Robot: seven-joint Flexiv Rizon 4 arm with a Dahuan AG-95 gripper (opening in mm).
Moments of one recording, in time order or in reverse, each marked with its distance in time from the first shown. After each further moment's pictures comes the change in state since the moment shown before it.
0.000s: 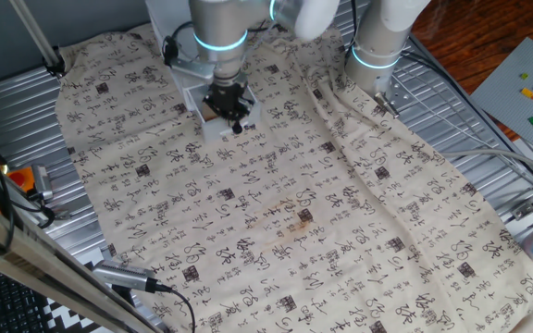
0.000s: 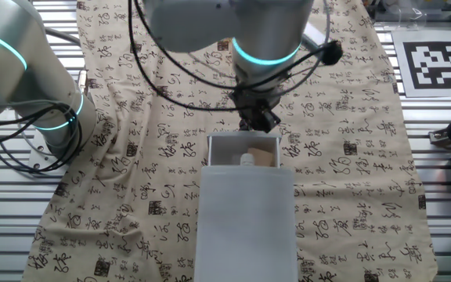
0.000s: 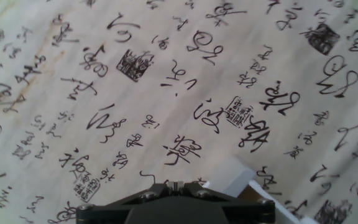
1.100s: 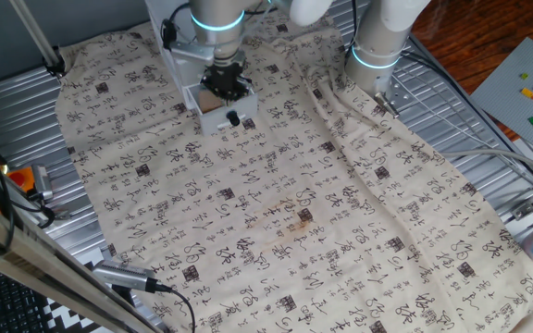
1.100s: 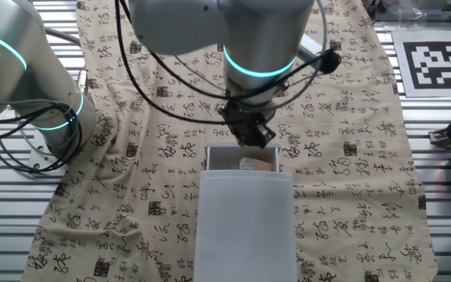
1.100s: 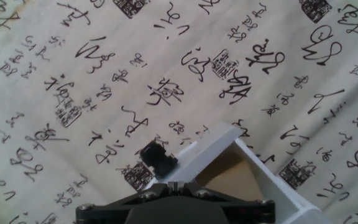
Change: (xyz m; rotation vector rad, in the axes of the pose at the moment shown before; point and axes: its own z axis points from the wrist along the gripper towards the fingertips) arm 0.034 -0.011 -0.025 0.022 0.061 -0.075
